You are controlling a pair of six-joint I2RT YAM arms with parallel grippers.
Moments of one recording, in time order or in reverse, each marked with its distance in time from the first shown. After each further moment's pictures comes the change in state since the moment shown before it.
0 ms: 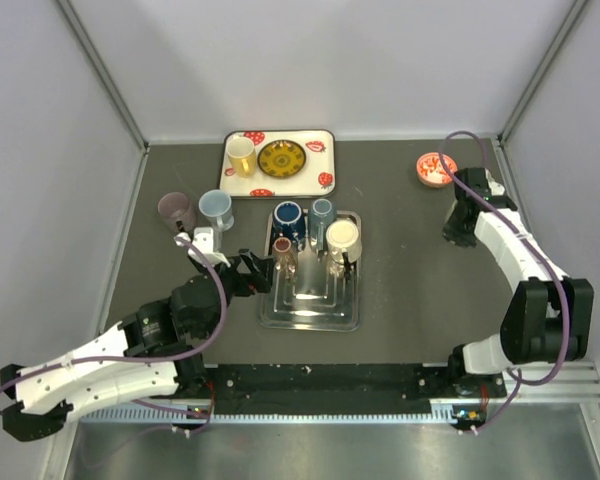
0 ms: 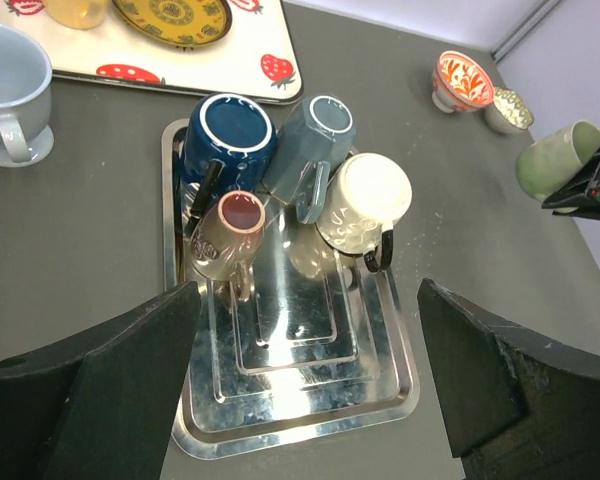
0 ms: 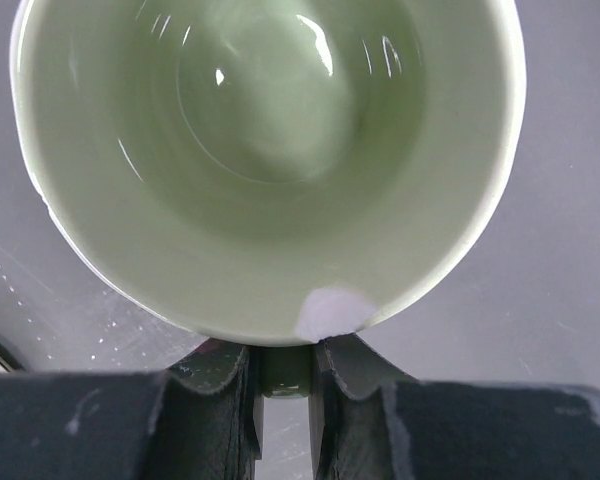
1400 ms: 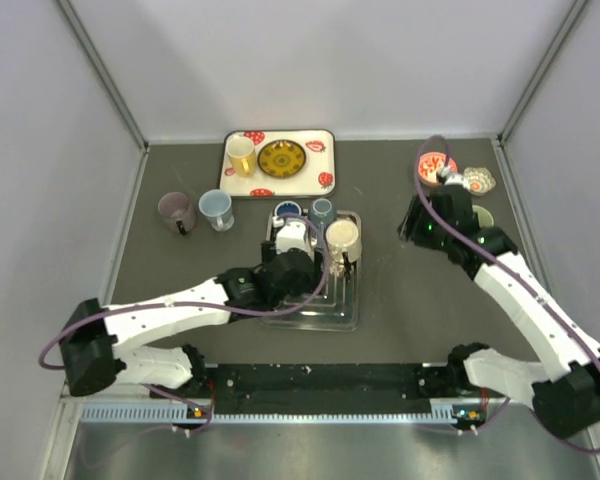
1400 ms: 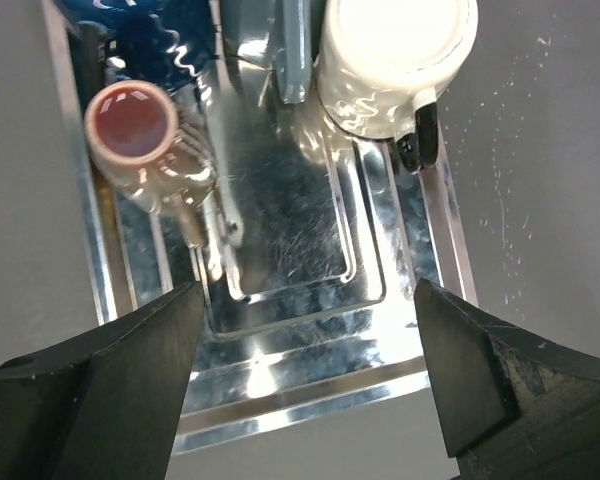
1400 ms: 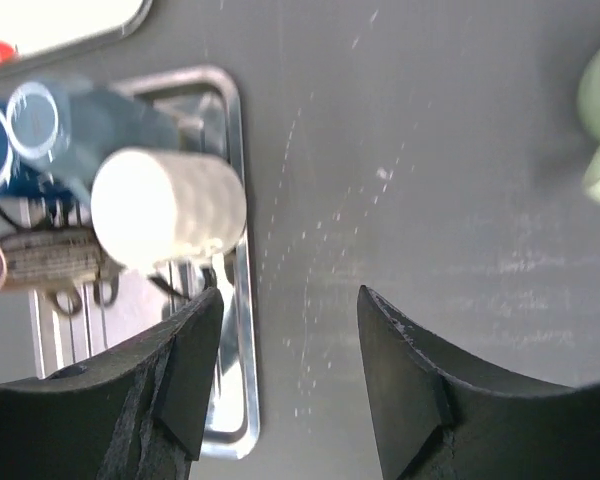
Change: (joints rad) left arm 0.054 0.585 0.117 0.040 0.216 -0.017; right arm 0.296 -0.309 -0.053 0.124 -0.126 -0.017
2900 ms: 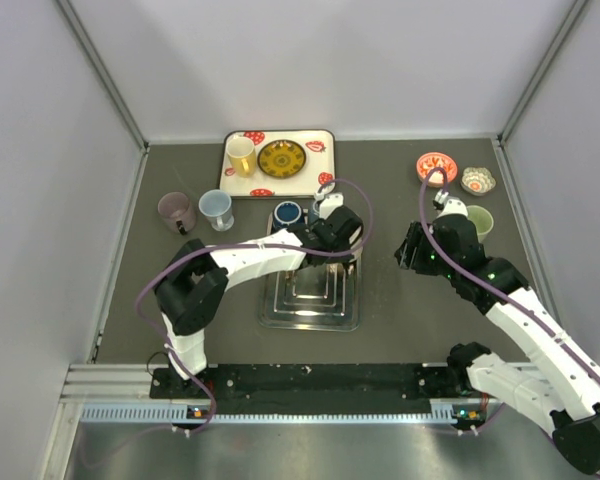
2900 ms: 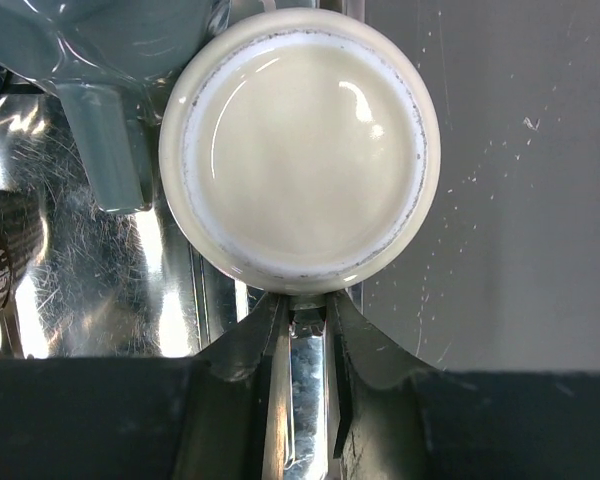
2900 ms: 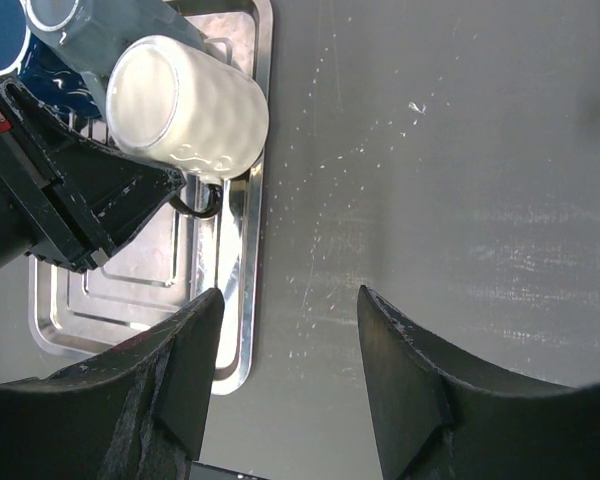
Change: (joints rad) left arm 0.162 0.685 0.501 -0.002 0.251 -0.193; right arm 0.161 -0.263 -0.203 -0.025 -0.011 -0.001
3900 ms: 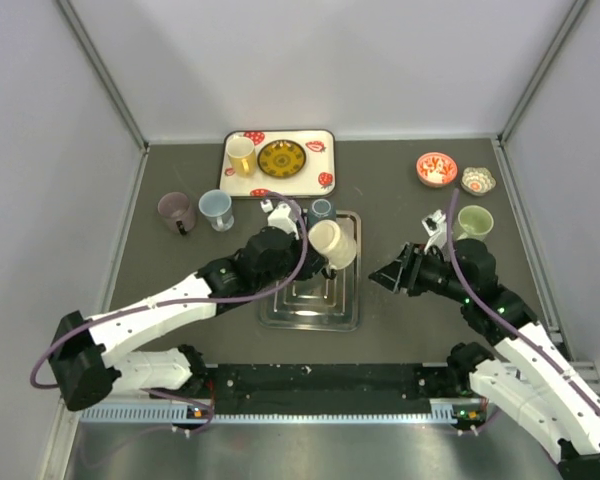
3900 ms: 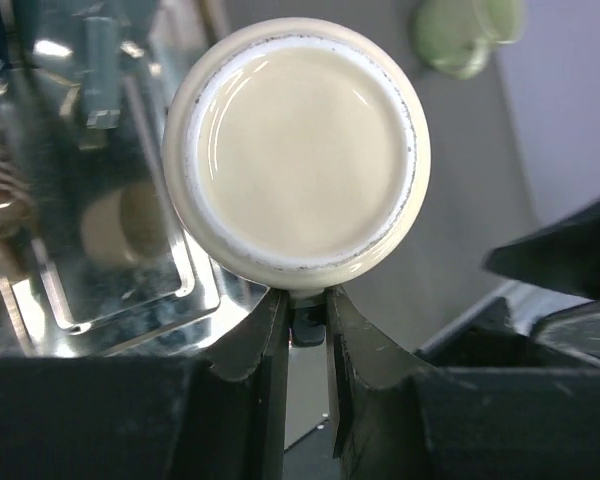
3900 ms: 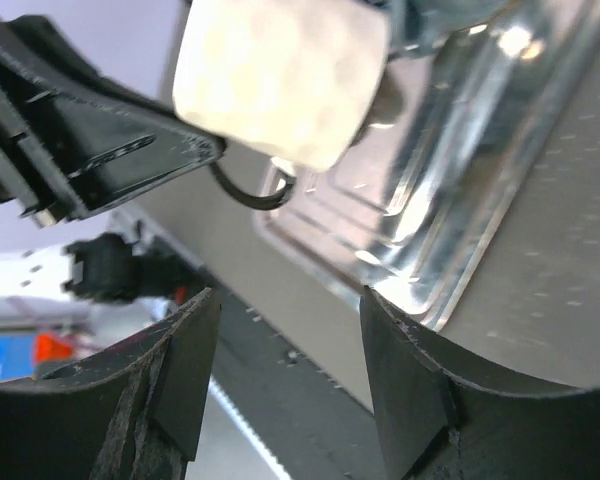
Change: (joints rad) left arm -0.013 -0.648 -0.412 0.114 0.133 0.051; right arm 0.000 -0.211 -0.166 0.185 -0.458 0.100
